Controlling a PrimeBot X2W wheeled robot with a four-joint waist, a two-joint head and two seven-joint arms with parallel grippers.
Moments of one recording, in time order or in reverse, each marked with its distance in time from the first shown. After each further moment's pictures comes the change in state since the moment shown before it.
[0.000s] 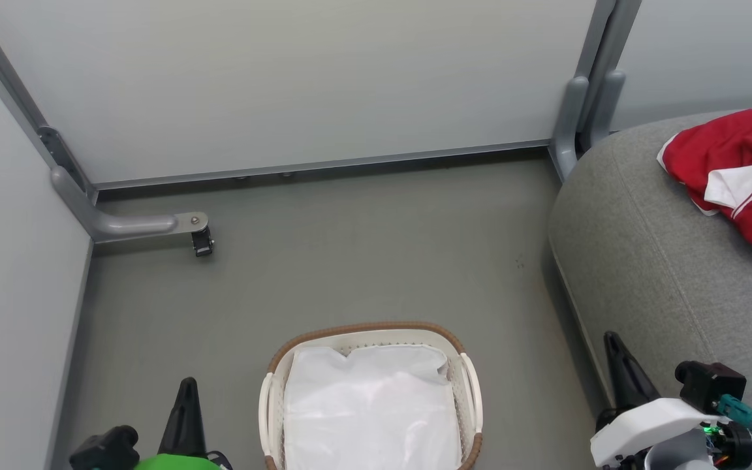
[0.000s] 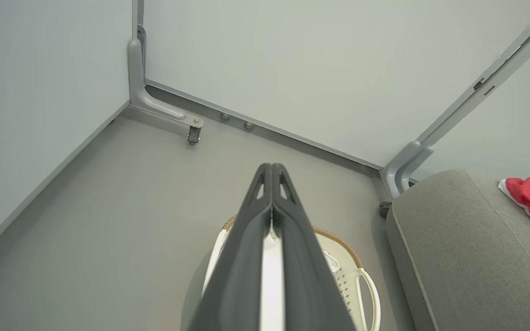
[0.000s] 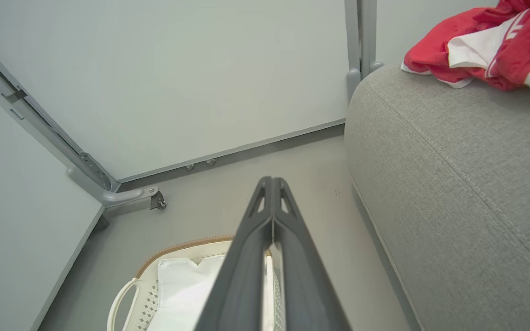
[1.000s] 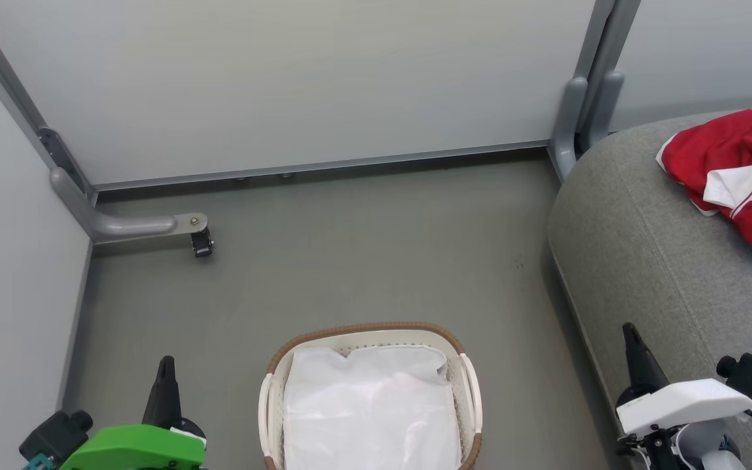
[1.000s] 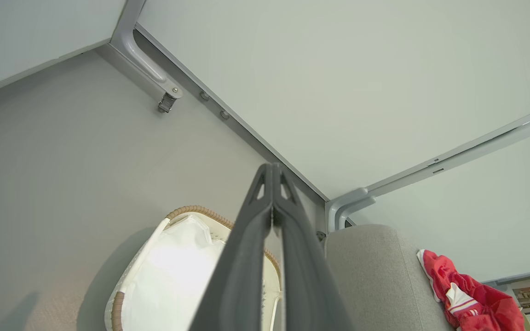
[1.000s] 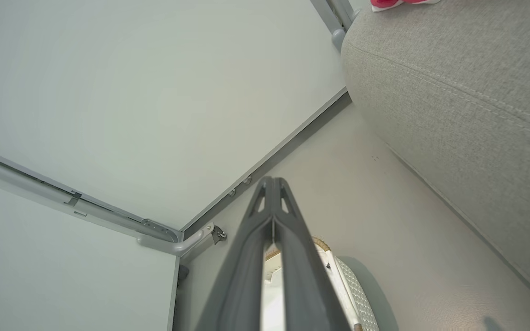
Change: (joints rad) left arm -0.067 0.007 0.070 0.000 -0.412 -0.034 0.113; right arm -0.025 -0.001 -0.049 -0.018 0.465 0.000 0.119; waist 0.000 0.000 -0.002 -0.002
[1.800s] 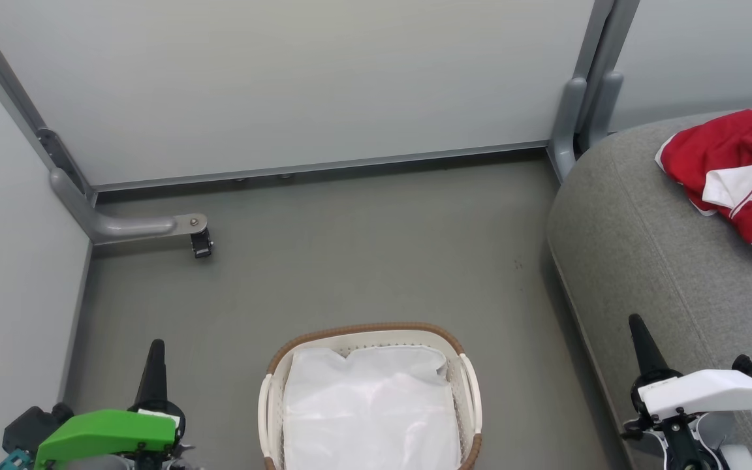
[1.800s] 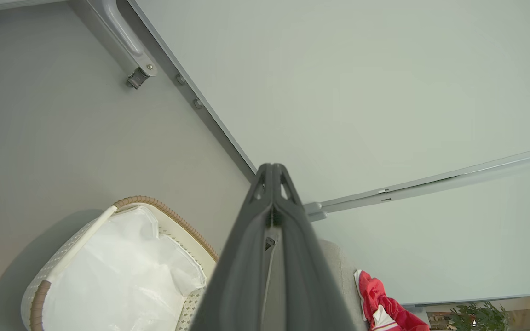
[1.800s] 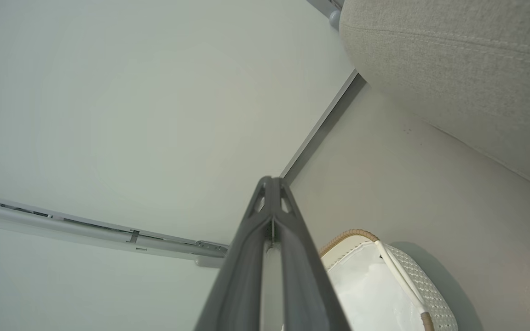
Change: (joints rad) left arm -0.042 0.002 0.044 -0.004 -0.246 -0.019 0.070; right arm -0.020 -0.001 -0.031 -0.012 0.281 0.000 0.070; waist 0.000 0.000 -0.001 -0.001
